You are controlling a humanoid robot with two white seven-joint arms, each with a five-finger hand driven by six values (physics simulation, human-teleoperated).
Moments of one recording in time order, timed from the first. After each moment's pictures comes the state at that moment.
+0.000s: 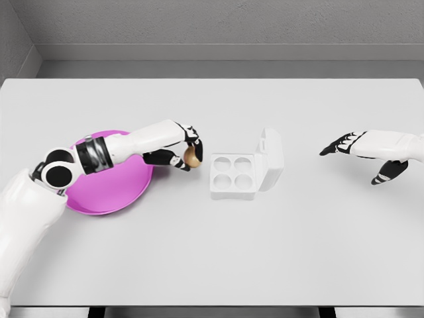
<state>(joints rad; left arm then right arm) -0.48 0.38 -0.43 -1.34 -0.24 -0.61 -0.61 -0.61 -1.01 0.70 -1.36 0.21 -0.61 0.61</state>
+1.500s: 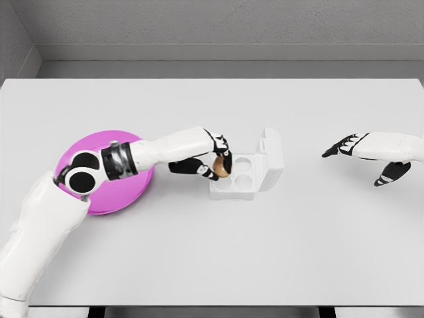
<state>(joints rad) -0.48 0.31 -0.48 -1.43 -0.23 -0.61 -0.61 -0.62 -1.02 0.71 -1.36 0.21 -0.61 0.61</state>
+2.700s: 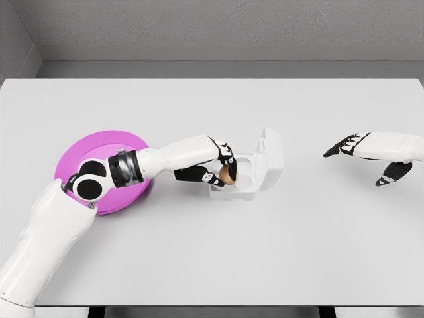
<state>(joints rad) -0.45 0.29 -0.48 -1.41 -0.24 -0.61 -0.61 -0.62 -1.02 0.71 -1.36 0.21 -0.61 0.61</state>
